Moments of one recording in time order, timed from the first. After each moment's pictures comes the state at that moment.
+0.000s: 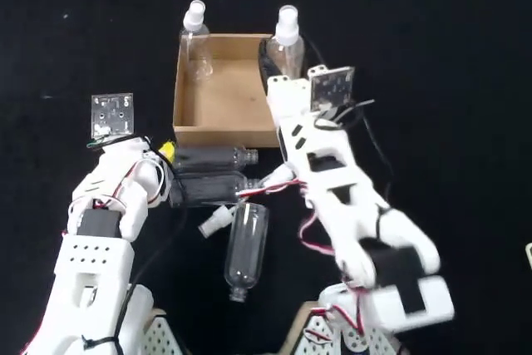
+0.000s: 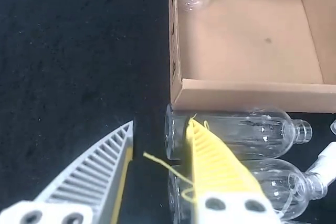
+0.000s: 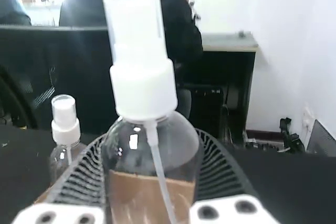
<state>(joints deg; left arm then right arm) -2.3 -58.2 72.0 32.4 3.9 -12.7 -2.5 57.5 -49.8 -0.2</state>
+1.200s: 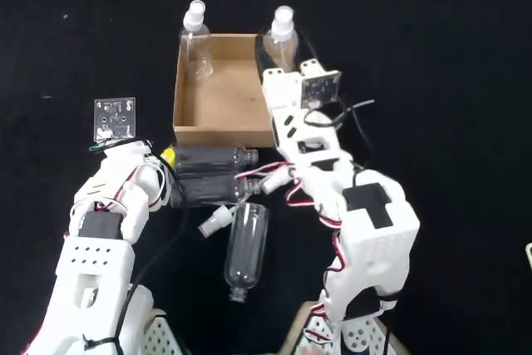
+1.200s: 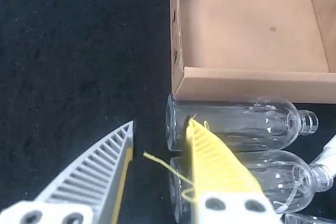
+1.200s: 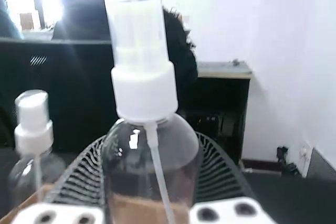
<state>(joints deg) -2.2 -58.4 73.5 32.4 3.9 -11.4 21.9 41.3 -64.8 -0.2</state>
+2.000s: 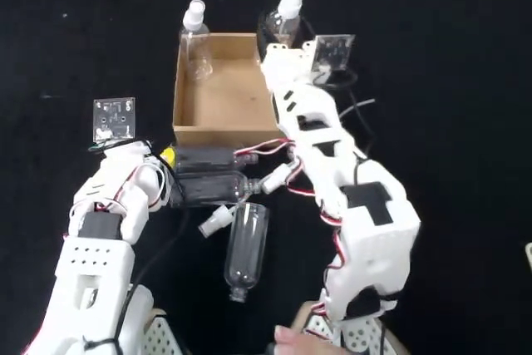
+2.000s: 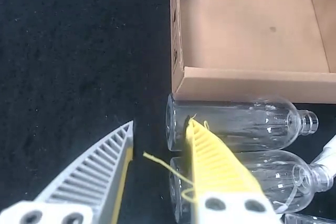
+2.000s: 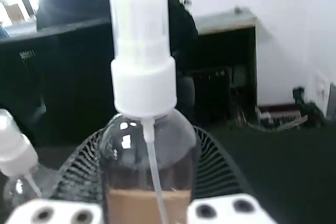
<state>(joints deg) -2.2 -58.4 73.5 32.4 3.9 -11.0 23.5 29.1 -44.9 -12.1</state>
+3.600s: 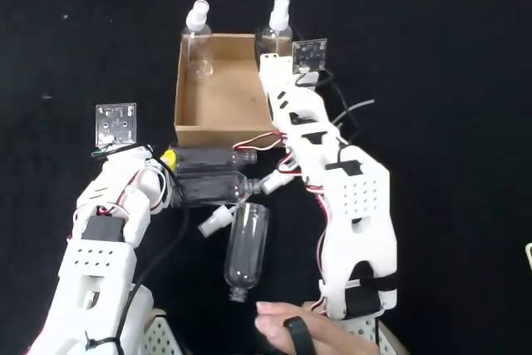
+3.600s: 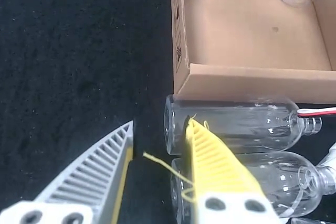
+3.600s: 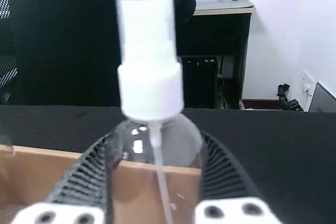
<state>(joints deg) -2.2 -58.6 77.2 27.5 3.9 -10.4 47.1 9.3 -44.7 -3.2</state>
